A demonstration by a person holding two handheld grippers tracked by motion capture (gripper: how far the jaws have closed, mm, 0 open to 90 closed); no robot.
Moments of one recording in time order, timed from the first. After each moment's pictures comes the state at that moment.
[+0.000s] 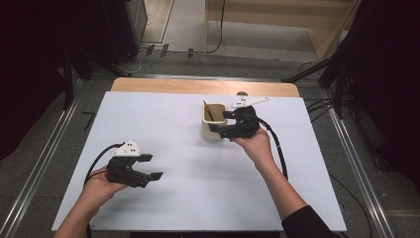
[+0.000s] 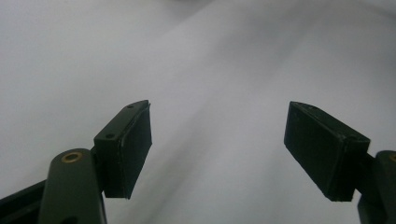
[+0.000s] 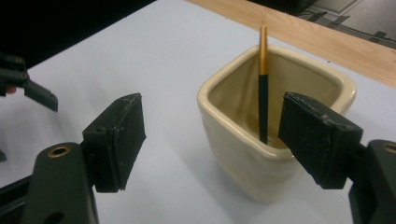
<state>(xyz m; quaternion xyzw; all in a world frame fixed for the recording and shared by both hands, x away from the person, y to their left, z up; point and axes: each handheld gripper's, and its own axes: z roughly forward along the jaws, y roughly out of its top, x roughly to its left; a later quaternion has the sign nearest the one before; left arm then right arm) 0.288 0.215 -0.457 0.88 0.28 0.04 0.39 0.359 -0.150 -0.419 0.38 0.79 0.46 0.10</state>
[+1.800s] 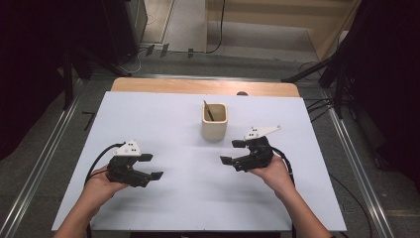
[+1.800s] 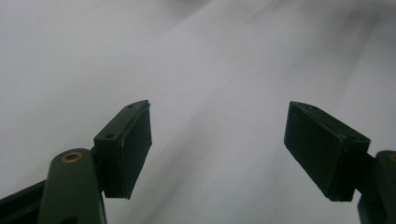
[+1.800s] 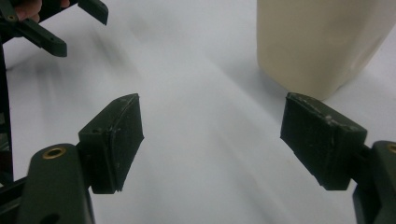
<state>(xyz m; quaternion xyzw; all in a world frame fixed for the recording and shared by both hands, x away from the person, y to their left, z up) 0.289 0.214 -0.459 0.88 0.28 0.04 0.39 0.295 -0.182 -0.456 0.35 0.82 0.45 0.04</state>
